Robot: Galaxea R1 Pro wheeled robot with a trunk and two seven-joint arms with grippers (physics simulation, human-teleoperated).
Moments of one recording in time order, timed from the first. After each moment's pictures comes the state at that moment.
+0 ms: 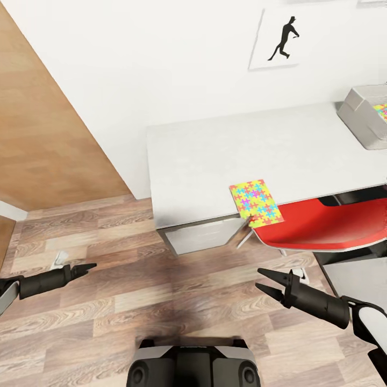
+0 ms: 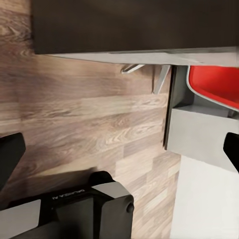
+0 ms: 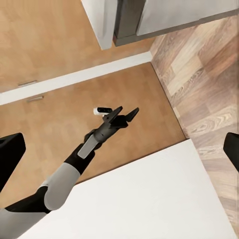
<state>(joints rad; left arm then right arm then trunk) -0.82 0.58 -0.10 -0.37 0.51 0.53 -1.16 -0.21 -0.41 -0.03 -1.58 -1.52 1.04 0.31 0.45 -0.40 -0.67</state>
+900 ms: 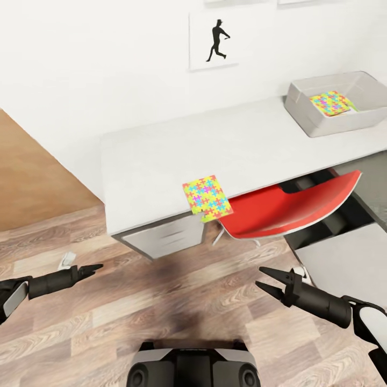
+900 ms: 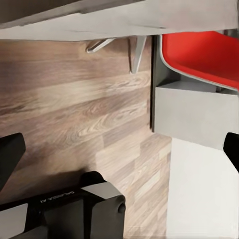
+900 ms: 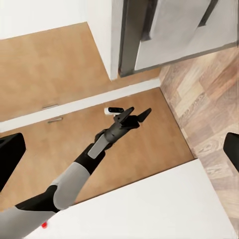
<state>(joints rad) -0.81 0.54 -0.11 -0.37 0.51 0.53 -1.16 -0.21 -0.41 -0.04 -1.58 -1.52 1.04 0.35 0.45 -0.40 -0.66</state>
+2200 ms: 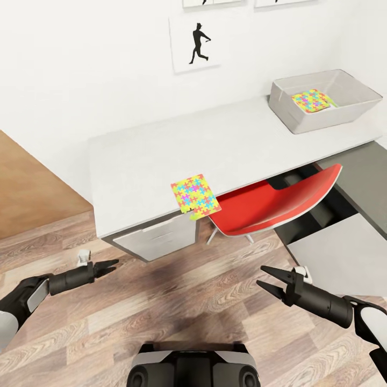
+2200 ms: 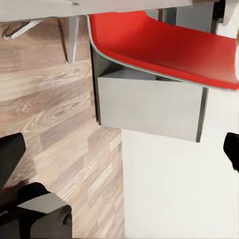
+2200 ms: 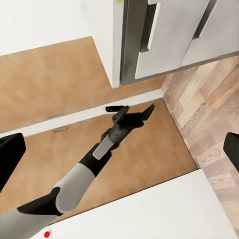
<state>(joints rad) -0.82 0.45 -0.10 -0.38 0.52 0.56 -1.30 -0.21 -0.41 -0.05 -1.57 -1.52 1.04 0.36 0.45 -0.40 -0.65</state>
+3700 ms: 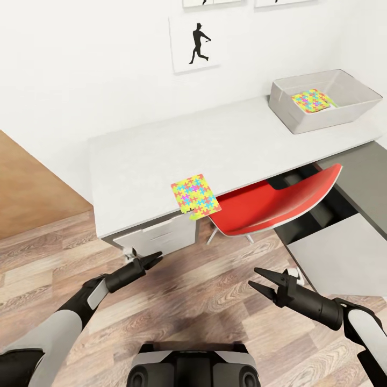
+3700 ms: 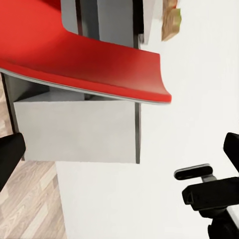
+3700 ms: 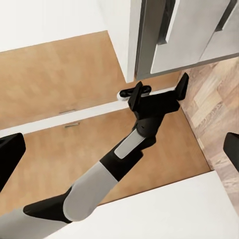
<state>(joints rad) -0.81 0.12 0.00 -0.37 0.57 0.41 -1.30 -0.21 -0.35 -0.04 -1.57 -1.43 1.04 0.46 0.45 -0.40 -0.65</state>
